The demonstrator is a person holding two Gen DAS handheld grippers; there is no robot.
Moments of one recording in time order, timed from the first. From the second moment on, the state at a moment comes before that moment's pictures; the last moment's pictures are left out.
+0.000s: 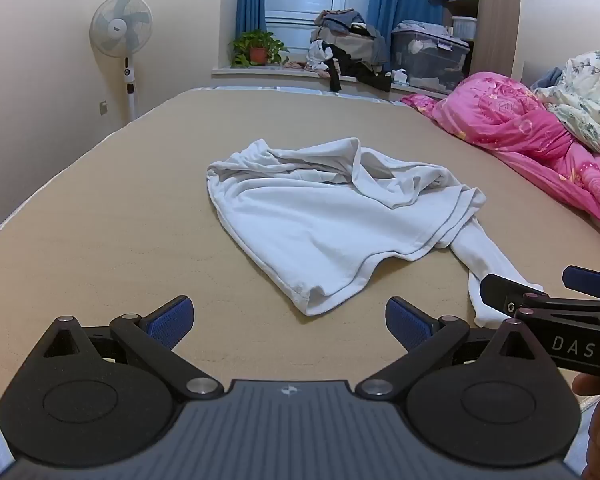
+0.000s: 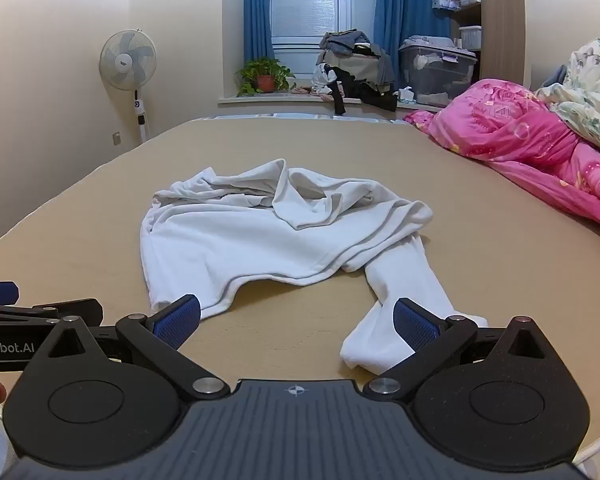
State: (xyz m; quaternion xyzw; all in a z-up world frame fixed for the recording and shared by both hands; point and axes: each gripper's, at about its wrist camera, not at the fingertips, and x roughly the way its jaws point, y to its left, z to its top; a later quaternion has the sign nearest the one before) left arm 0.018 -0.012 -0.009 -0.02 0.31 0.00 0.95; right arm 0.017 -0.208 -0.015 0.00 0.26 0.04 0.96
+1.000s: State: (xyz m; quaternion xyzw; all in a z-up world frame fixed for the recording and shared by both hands) left arm 0.019 -0.009 -0.009 -0.02 0.31 0.00 0.95; right arm 0.018 -0.209 -0.016 0.01 0.26 0.04 0.96
